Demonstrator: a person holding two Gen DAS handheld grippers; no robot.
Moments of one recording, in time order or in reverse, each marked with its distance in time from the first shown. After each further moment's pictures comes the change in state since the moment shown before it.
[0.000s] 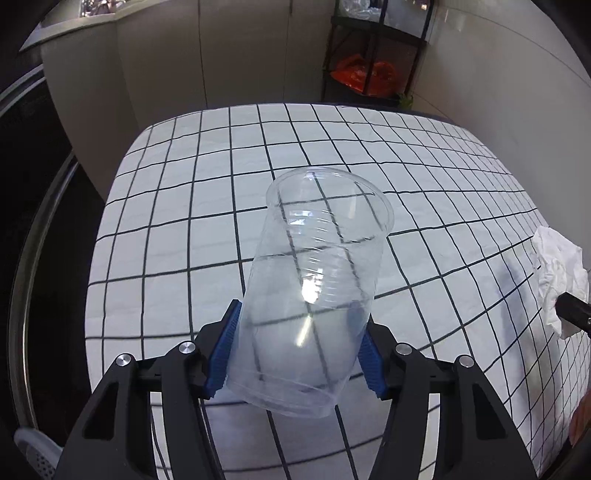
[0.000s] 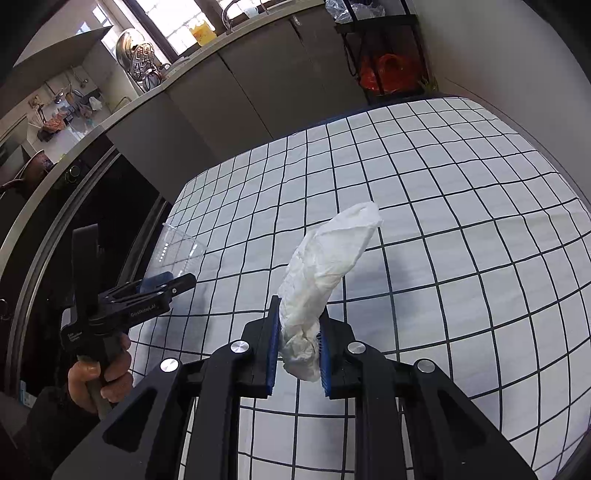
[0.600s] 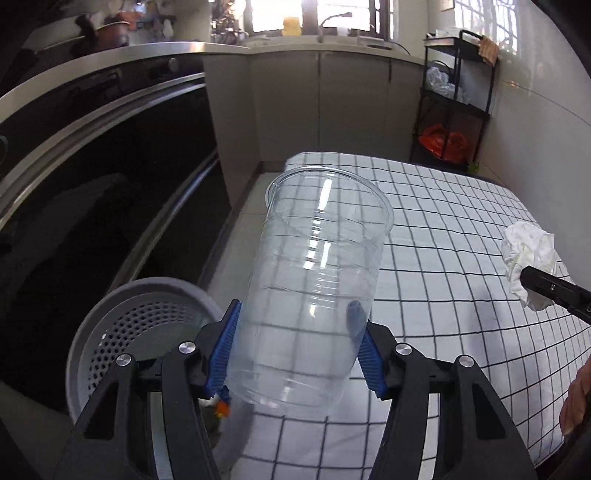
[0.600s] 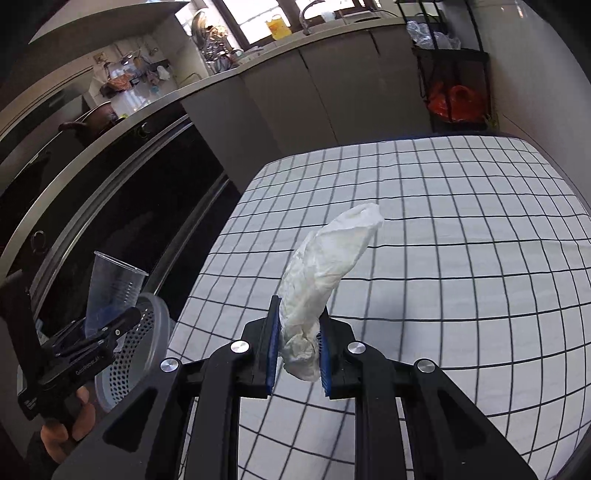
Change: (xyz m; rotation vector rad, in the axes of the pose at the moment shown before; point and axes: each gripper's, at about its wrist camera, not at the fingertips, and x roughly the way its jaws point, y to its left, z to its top) left arm -0.193 0.027 -0.134 -0.235 -0.202 0.322; right arm -0.036 0.095 -0.046 -0.215 -0.017 0.135
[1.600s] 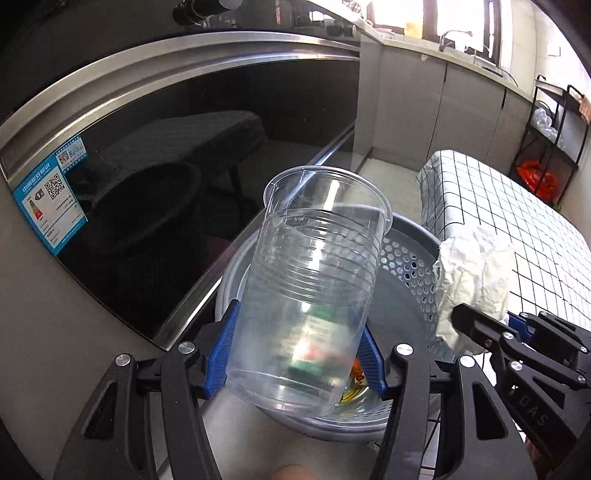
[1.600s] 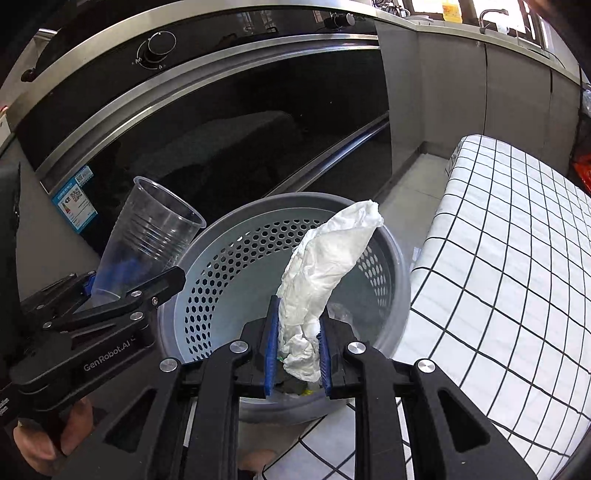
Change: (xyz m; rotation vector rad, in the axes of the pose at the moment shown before) left arm -0.032 0.187 -0.081 -0.266 0.069 0.223; right arm 0.108 0.264 -0.092 -0.413 0.188 0.185
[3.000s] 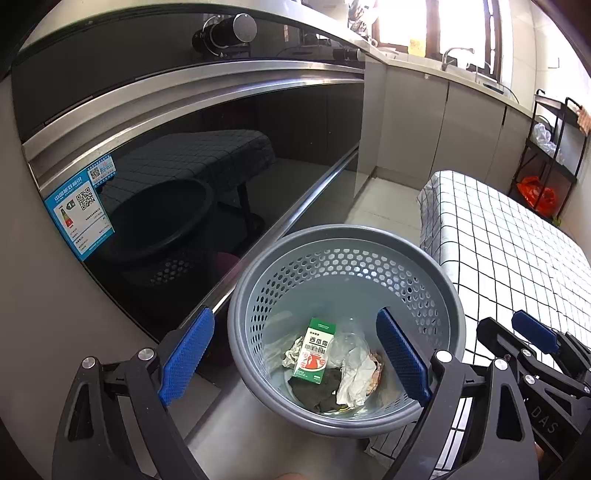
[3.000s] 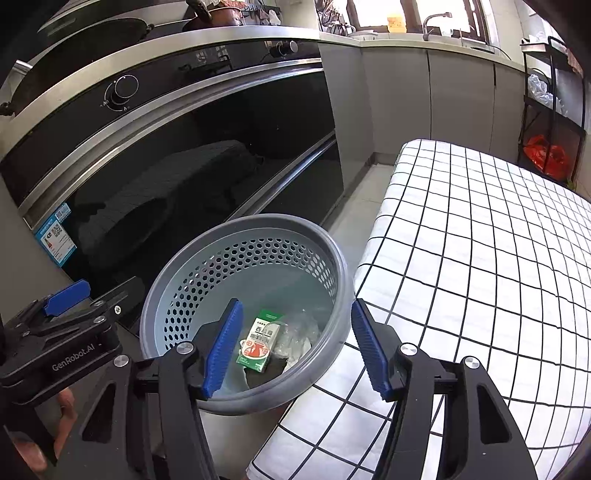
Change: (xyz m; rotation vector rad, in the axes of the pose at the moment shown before) left arm -0.025 0.002 -0.003 -0.022 -0.079 0.018; right arm -0.041 -0.002 -0.021 0.119 -0.112 -0.158
